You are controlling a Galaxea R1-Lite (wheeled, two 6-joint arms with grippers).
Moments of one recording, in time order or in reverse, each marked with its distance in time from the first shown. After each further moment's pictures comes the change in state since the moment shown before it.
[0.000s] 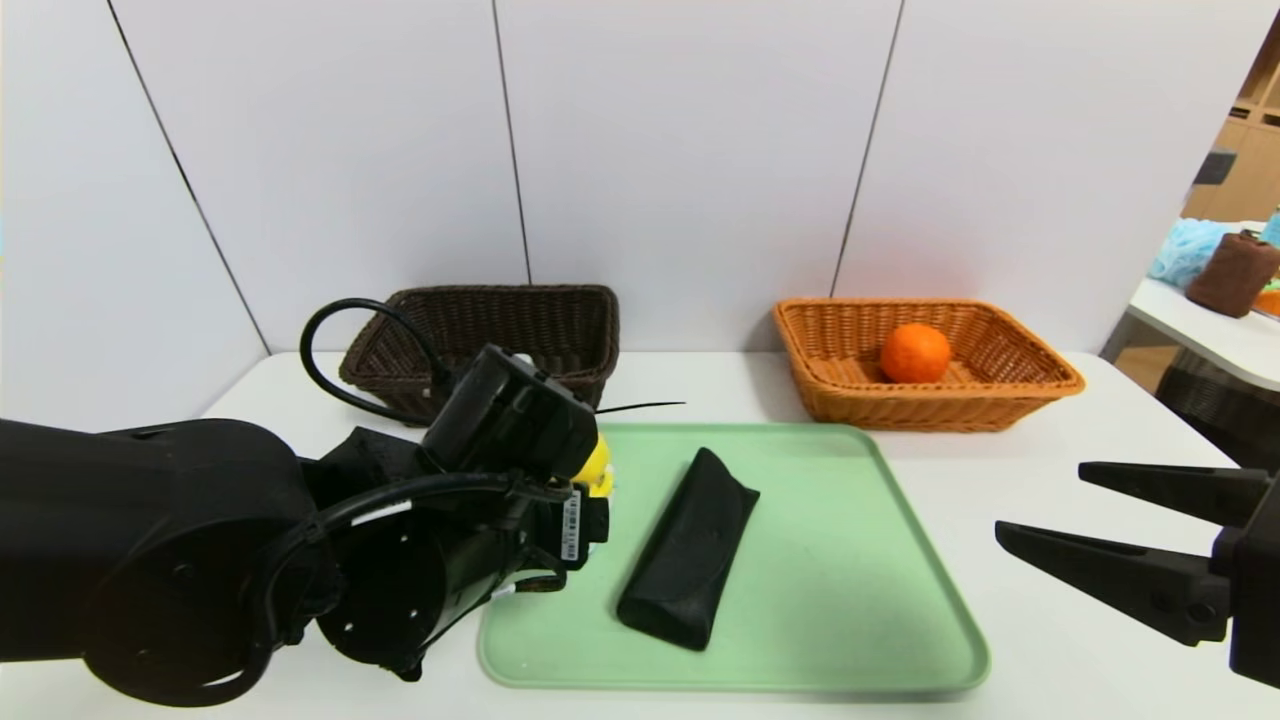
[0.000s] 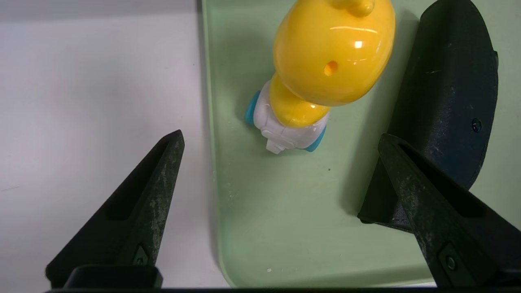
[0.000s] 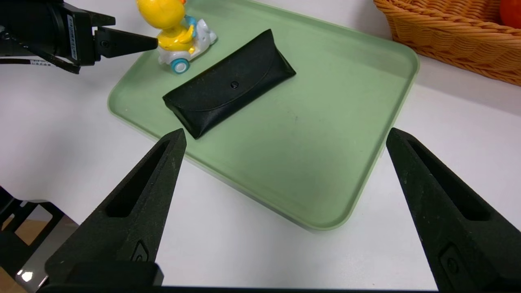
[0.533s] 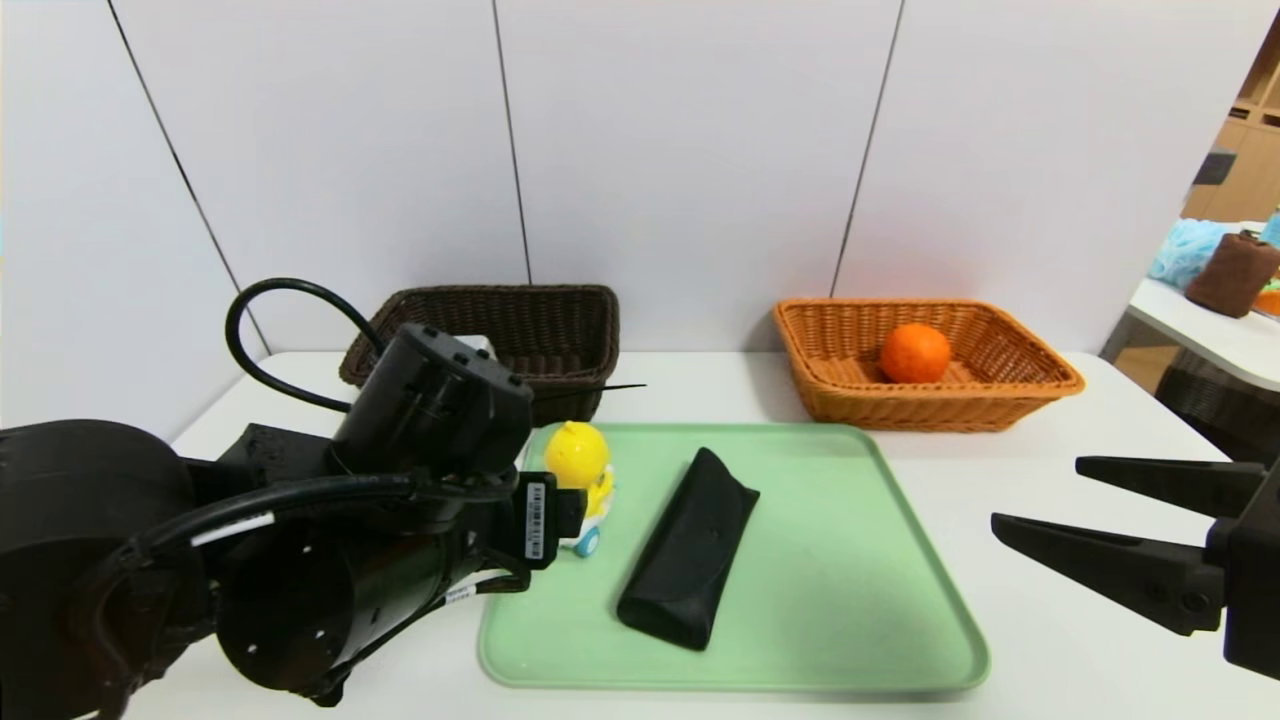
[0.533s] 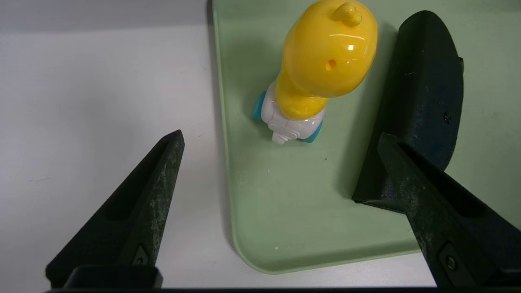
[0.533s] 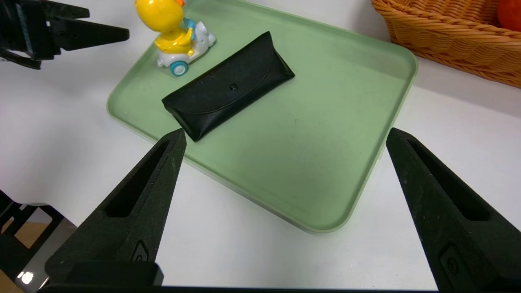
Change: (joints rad) left arm 0.000 -0.108 0.043 0.006 -0.005 0.011; right arm 0.000 0.010 -0.013 0.003 -0.003 0.002
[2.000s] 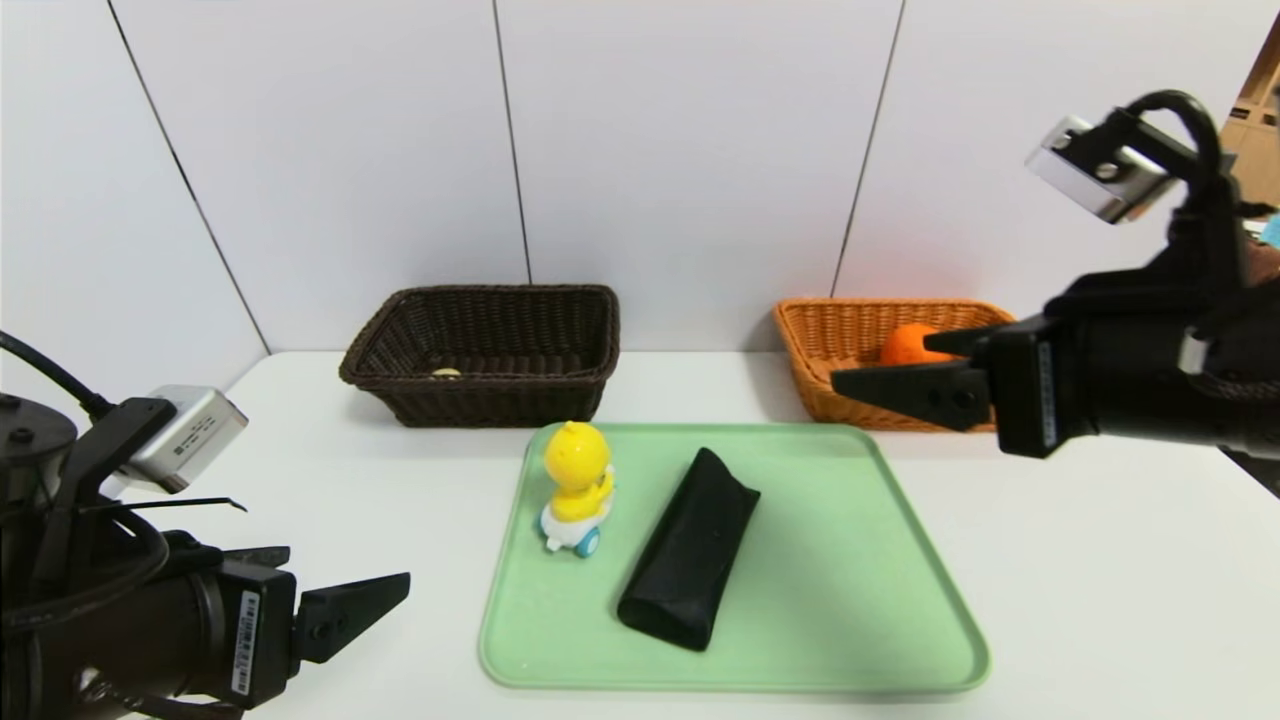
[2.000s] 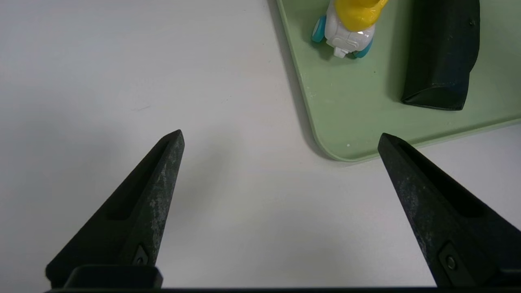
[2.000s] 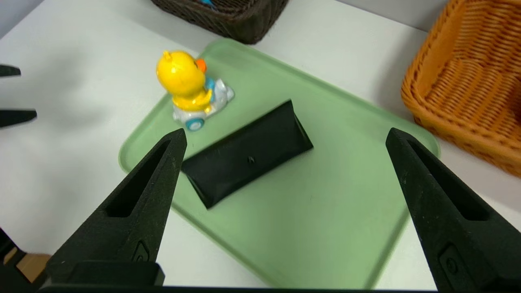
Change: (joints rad) left arm 0.233 -0.469 0.287 0.080 -0.301 0.226; right arm 0.036 0.315 -0.352 0.046 0.014 -0.045
